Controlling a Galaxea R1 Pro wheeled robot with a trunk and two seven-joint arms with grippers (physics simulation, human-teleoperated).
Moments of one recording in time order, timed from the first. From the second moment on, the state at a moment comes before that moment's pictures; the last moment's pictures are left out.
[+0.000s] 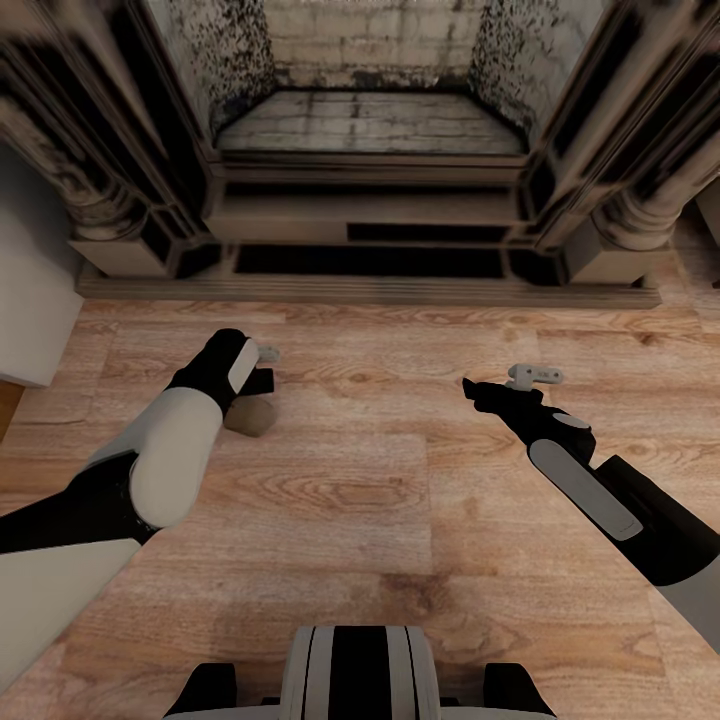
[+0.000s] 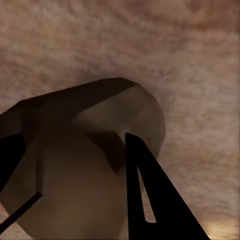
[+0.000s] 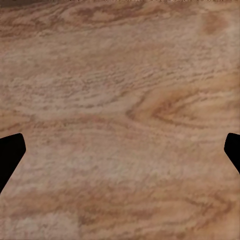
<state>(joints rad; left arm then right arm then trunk) -1.41 -0.12 0.35 -0.38 -0.16 0.89 0.31 -0.88 -0.47 0.66 -1.52 -1.03 0.39 -0.70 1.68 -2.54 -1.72</state>
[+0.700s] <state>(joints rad) -1.41 -0.12 0.35 -0.38 -0.16 0.90 0.31 -0.88 -0.47 0.66 -1.52 -1.03 0.39 -0.70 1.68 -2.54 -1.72</state>
